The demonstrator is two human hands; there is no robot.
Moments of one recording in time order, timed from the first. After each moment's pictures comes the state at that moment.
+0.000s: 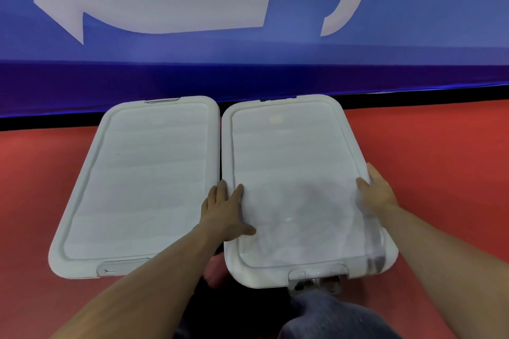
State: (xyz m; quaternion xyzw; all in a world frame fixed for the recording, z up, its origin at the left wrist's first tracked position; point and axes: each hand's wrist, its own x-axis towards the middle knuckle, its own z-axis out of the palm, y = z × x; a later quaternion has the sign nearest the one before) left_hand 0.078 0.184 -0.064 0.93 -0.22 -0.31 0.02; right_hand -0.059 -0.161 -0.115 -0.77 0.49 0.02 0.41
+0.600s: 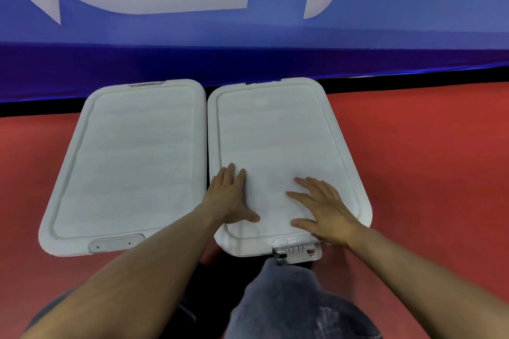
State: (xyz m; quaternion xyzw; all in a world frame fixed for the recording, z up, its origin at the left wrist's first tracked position) left_hand 0.050 0.169 -0.064 0.90 -0.31 -0.30 0.02; right_hand -0.121 -0.055 -0.089 -0.97 0.04 0.14 0.19
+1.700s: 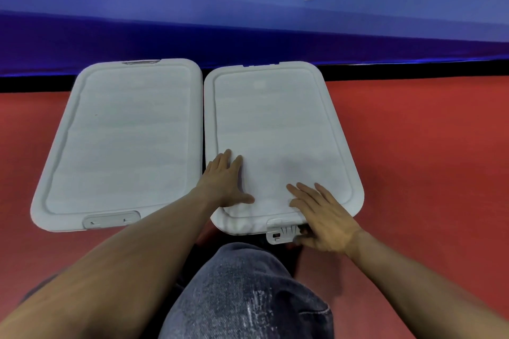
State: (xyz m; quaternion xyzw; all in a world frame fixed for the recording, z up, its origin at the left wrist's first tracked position) left_hand 0.040 0.176 -0.065 0.90 -0.32 -0.28 0.04; right_hand -0.168 -0.035 -0.099 -0.99 -0.06 0.11 0.06
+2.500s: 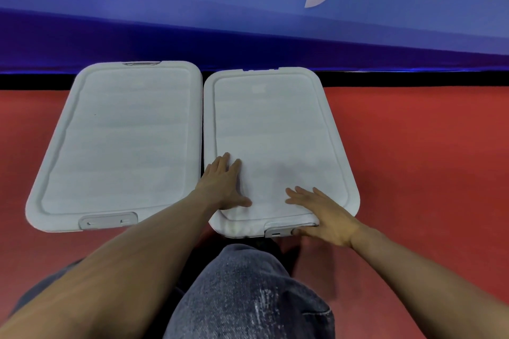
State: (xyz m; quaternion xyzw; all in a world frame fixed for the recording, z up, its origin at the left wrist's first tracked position) left_hand 0.040 0.178 -0.069 0.90 -0.32 -0.28 0.05; right_hand -0.158 -0.059 -0.095 -0.95 -0.02 0.16 0.27
